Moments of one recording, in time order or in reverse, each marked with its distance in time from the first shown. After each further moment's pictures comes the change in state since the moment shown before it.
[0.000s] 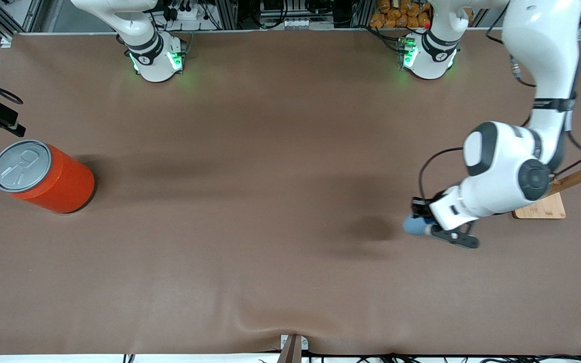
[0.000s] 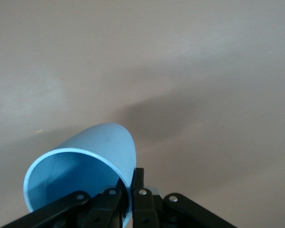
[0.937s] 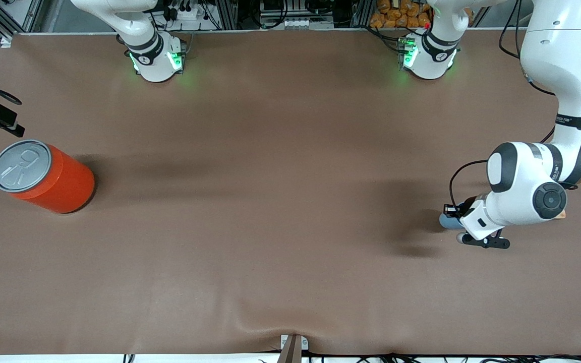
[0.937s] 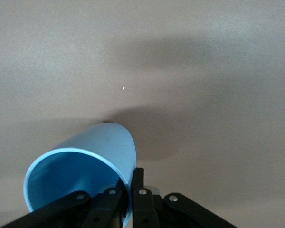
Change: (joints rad) left arm 0.103 0.086 0.004 -0.059 0.166 0.019 -0.136; right arm 0.000 0.000 -0.008 -0.003 0.002 -0.001 0.000
